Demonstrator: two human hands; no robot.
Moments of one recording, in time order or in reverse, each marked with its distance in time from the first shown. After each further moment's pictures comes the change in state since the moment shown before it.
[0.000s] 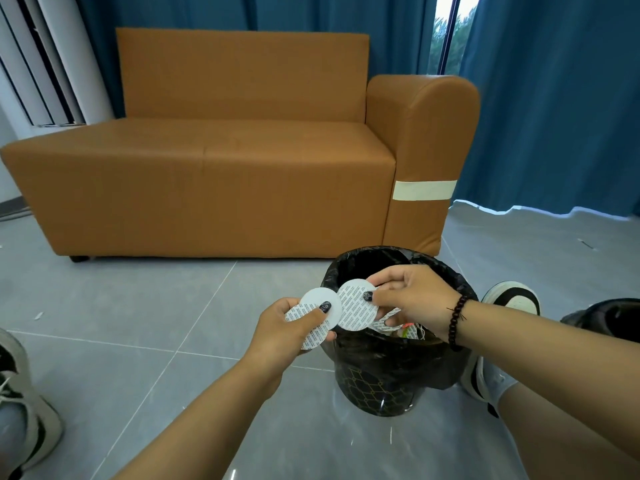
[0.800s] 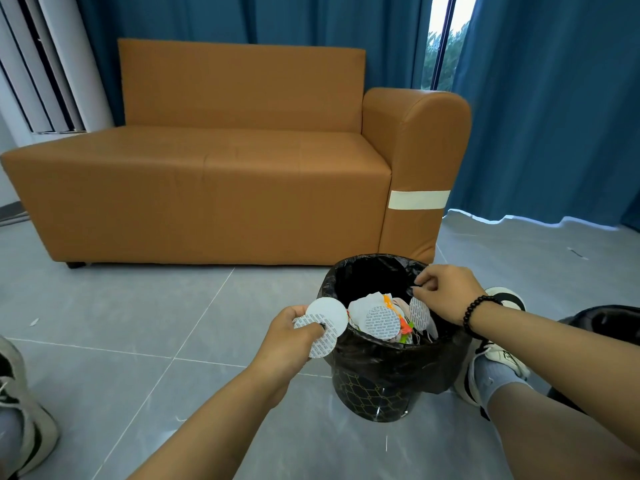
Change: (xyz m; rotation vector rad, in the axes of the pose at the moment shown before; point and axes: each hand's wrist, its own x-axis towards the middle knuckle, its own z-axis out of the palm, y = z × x) left_hand -0.004 0.000 0.005 0.097 -0.012 -0.025; right_hand 0.023 0.028 -0.055 -0.728 0.384 -0.089
